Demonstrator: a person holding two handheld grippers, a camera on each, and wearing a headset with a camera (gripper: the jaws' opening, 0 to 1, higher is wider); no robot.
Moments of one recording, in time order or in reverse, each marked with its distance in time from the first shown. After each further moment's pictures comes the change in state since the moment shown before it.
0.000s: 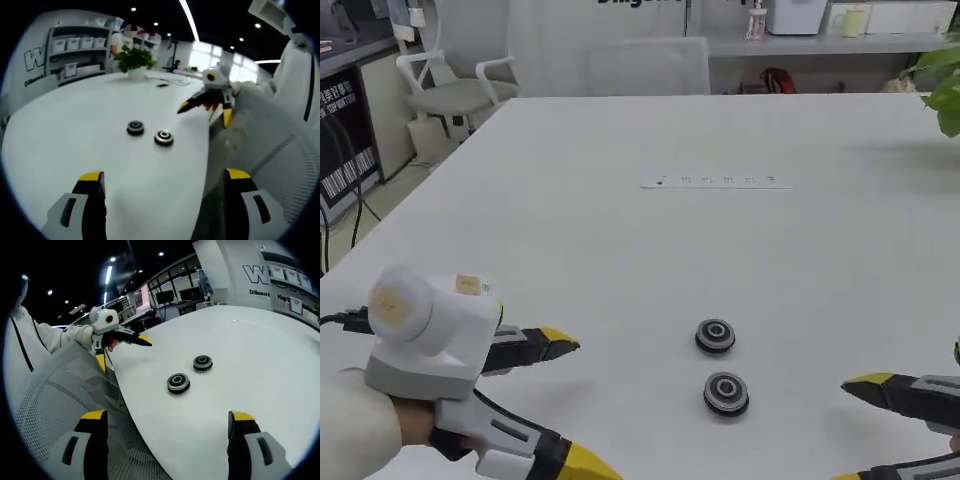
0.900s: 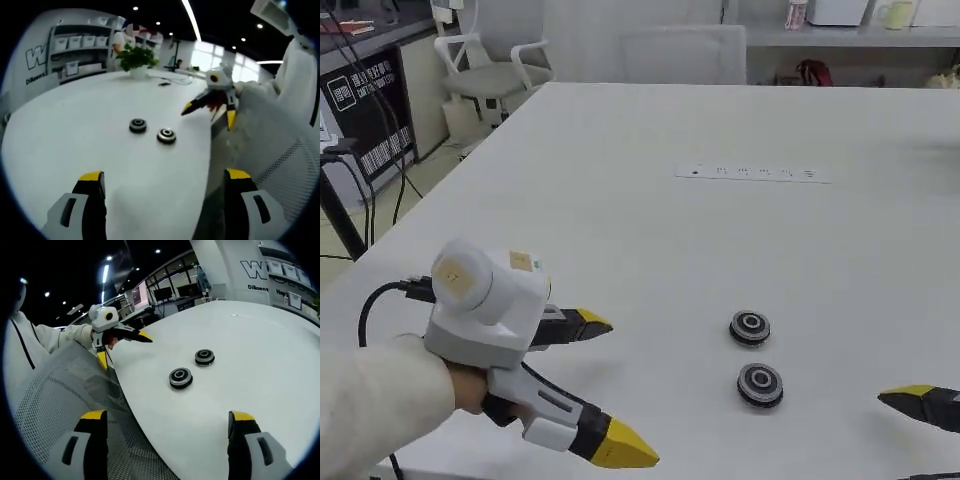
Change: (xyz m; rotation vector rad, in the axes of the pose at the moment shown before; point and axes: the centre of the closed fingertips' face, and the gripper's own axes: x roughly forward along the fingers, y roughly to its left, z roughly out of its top) left arm 0.001 0.004 -0.003 -0.013 0.009 0.006; right arm 0.005 0.007 -0.006 0.029 0.025 -0.003
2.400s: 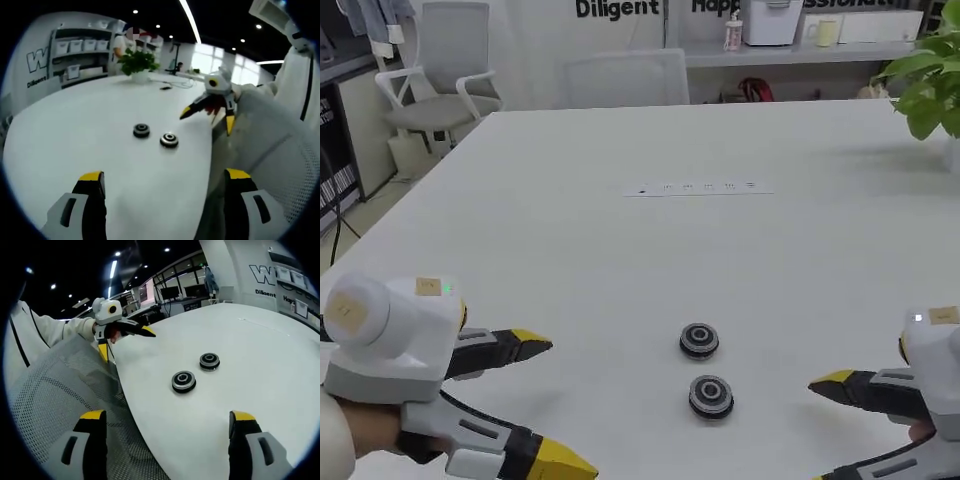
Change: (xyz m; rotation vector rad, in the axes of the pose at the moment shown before) left arm -0.009 0.001 0.011 0.016 -0.024 0.015; right arm 0.005 -0.002 0.001 -0.064 0.013 0.026
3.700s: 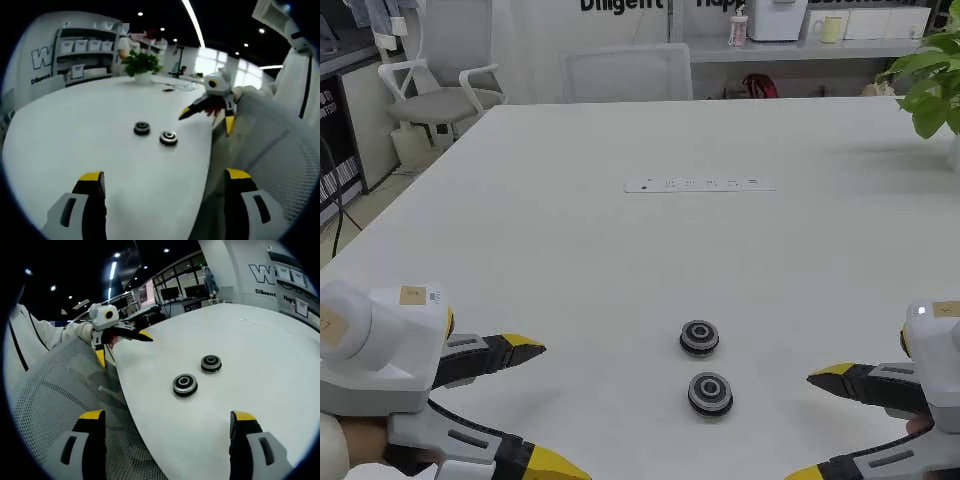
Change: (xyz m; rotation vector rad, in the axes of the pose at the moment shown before) left arm -0.003 -0.006 -0.015 -0.046 -0.017 0.014; right arm 0.009 0.005 0.002 -0.008 0.011 0.015
